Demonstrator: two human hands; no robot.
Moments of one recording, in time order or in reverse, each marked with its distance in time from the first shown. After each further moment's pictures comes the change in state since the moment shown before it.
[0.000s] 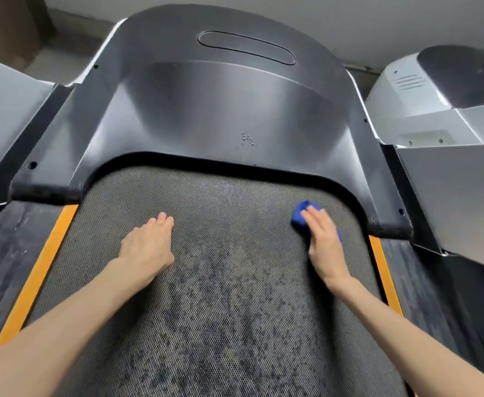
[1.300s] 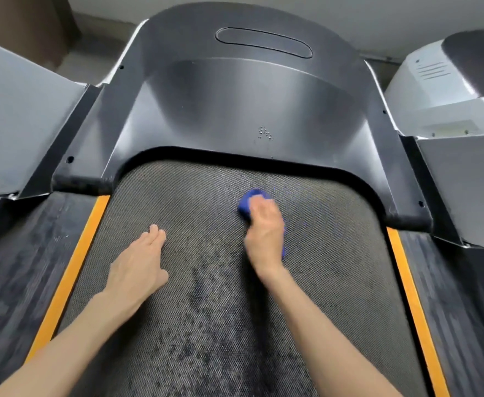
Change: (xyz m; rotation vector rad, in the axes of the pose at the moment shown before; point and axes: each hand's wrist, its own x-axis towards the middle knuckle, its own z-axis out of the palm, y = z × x) left_hand -0.055 -0.042 0.020 -0.074 0.007 -0.052; right_hand 0.001 -0.151 0.061 0.111 0.111 0.014
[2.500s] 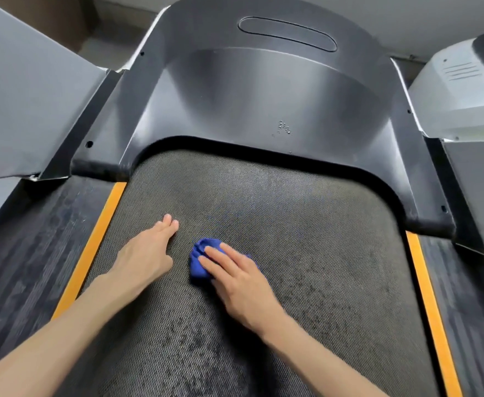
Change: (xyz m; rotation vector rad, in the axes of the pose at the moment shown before) left_hand 0.010 -0.019 0.003 -0.171 -0.054 0.005; right_hand -0.089 -0.029 0.002 -0.060 -0.316 -0.602
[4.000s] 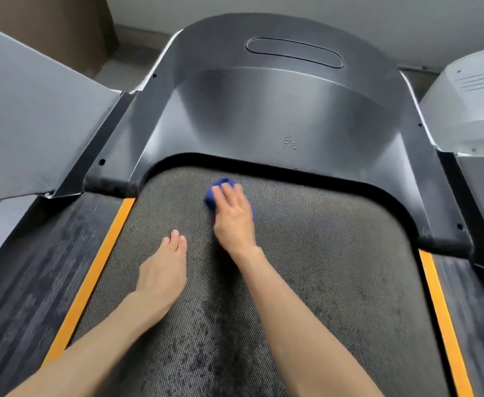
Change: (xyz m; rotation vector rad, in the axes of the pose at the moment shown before) left_hand 0.001 0.024 0.017 0.226 0.065 -0.059; right_hand 0.137 0.041 0.010 0.085 0.139 0.414
